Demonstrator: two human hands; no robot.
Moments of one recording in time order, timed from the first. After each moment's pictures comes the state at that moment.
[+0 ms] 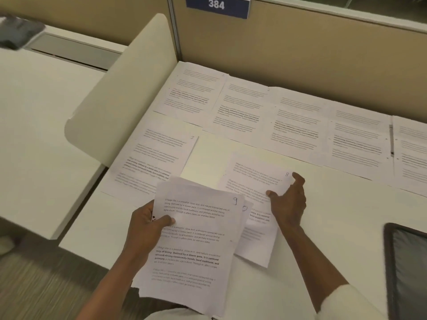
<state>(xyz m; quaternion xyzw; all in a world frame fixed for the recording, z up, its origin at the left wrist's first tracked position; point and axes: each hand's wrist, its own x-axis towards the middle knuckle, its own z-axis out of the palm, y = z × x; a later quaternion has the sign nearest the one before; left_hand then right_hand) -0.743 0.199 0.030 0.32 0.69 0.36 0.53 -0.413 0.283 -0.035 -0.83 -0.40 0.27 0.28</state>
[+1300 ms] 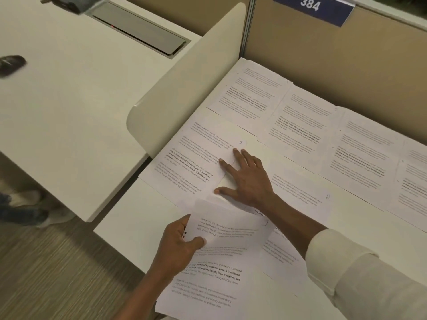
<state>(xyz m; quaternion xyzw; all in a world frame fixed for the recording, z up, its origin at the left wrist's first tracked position) -0.788 0.189 0.003 0.29 0.69 0.33 0.57 -0.612 0.398 -0.050 -0.44 -0.89 0.08 -0.06</state>
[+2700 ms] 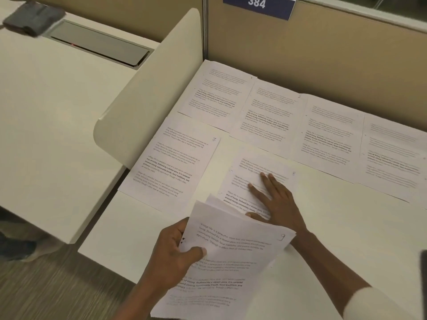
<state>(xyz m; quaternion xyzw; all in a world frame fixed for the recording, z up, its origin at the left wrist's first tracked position) -0.765 0.189 0.056 0.38 0.60 0.34 0.61 -0.459 0.311 -0.076 -0.53 -0.84 0.12 0.02</state>
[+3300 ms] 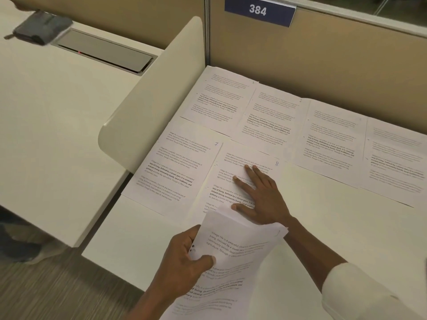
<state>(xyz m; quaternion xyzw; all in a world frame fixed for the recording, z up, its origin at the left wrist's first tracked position) -0.750 0.191 0.056 0.40 0.61 0.30 0.61 -0.504 0.350 -0.071 -0.51 -0.85 0.14 0.02</state>
